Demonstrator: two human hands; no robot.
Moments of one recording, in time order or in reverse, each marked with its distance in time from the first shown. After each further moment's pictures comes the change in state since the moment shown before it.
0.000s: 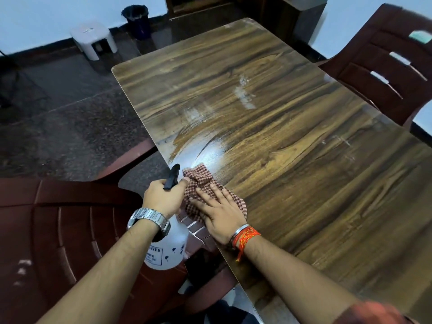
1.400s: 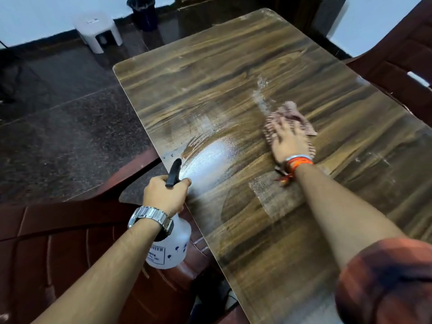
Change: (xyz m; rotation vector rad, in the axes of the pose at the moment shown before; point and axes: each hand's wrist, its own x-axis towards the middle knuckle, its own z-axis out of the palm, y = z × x) left_hand 0.076 0.025 -0.001 -0.024 0.050 -0.058; right_hand 0.152 0.214 -0.088 -0.072 0.269 0.502
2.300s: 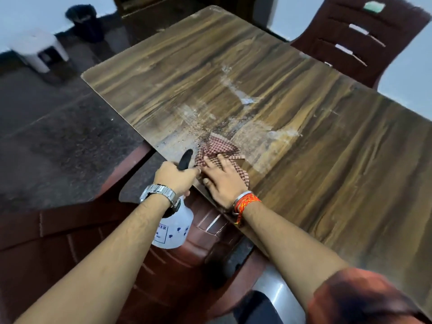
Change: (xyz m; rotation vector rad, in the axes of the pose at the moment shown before) left_hand -0.025 -0.010 -0.028 0.226 -0.295 0.175; right_hand -0.201 -0.157 0.024 0.154 -0.183 -0.230
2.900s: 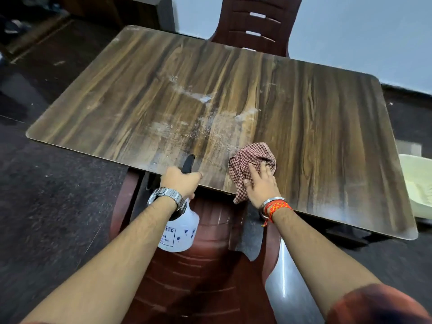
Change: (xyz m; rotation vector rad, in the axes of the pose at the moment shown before) left_hand 0.015 -0.007 -0.053 0.179 -0.311 0.273; right_hand -0.096 -0.045 0.012 0.123 0.238 0.989
